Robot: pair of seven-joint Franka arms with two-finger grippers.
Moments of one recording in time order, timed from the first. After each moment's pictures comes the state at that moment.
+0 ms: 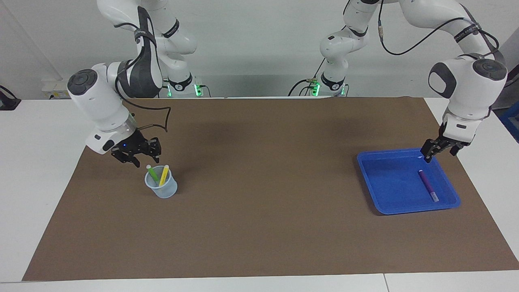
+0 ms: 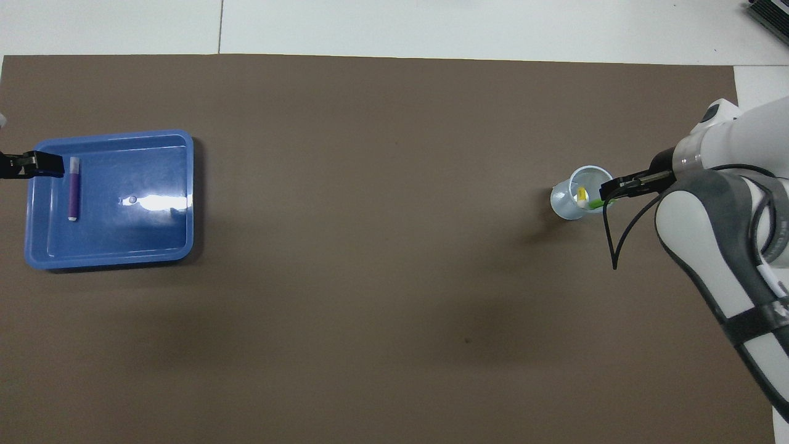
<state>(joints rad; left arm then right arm) 0.40 0.19 -0.24 -1.82 0.25 2.18 0.00 -0.12 0.14 0.11 -1.83 0.08 1.98 -0.22</state>
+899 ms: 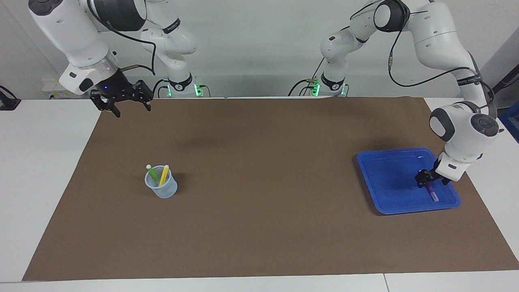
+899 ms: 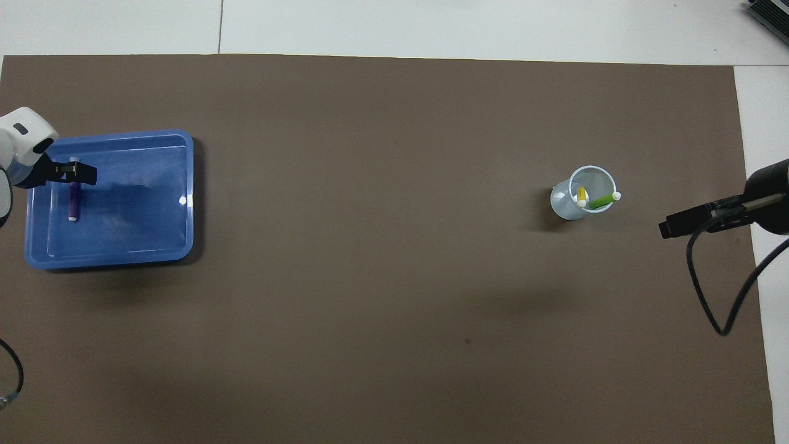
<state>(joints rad) 0.46 0.50 -0.24 -1.70 0.27 2.28 0.11 -0.13 -0.06 0.11 -1.70 0.08 1.57 -0.18</state>
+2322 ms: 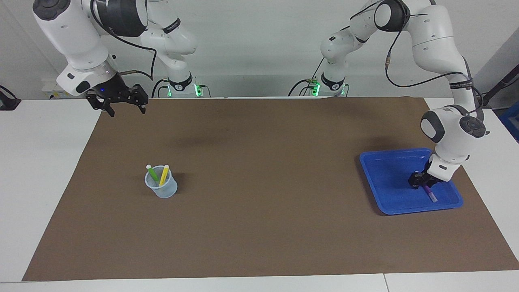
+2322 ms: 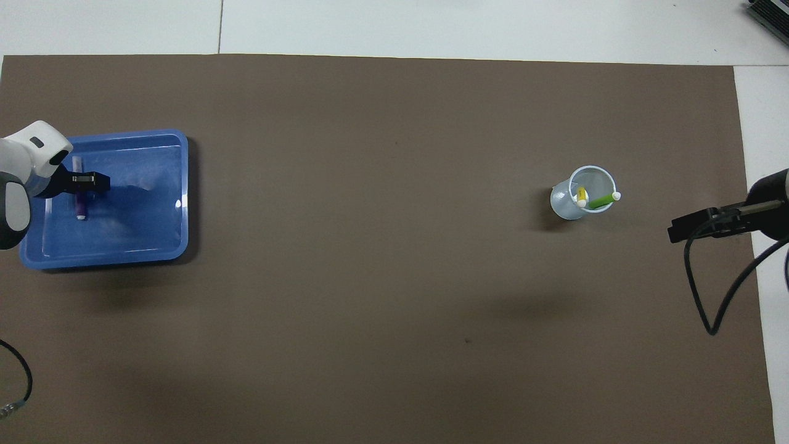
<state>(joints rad) 0.47 0.49 -0.25 -1.80 0.24 2.38 0.05 -0.15 -0.07 0.10 -1.74 0.01 1.59 -0.14</state>
